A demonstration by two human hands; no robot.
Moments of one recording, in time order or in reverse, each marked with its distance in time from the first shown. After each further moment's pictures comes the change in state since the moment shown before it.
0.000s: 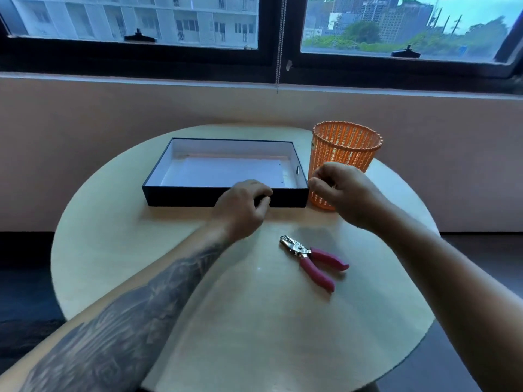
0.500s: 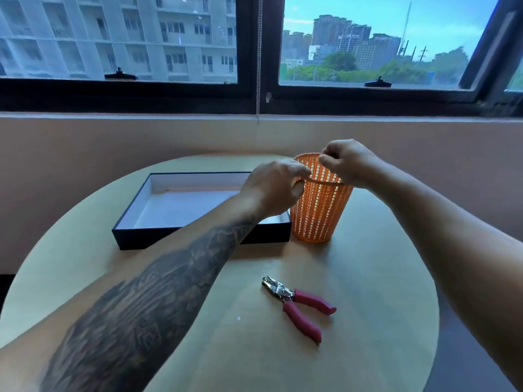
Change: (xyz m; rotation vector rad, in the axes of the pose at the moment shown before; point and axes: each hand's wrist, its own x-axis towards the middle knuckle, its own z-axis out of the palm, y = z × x) left_hand 0.119 0.089 0.000 0.170 -0.012 0.349; right_hand 0.105 0.038 -0.075 -0.200 0.070 0.162
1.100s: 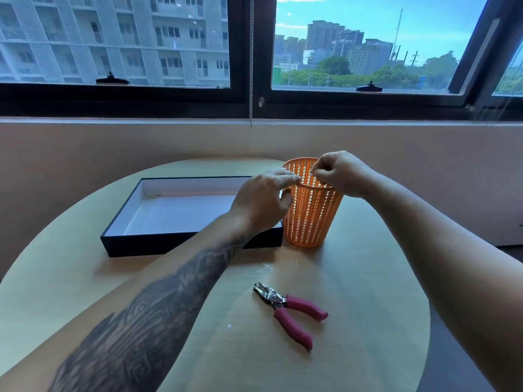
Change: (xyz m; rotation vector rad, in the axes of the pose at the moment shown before) left_hand -0.014 0.003 0.013 -0.096 0.070 -0.054; right_hand -0.002 0.013 0.005 0.087 -0.047 0.057
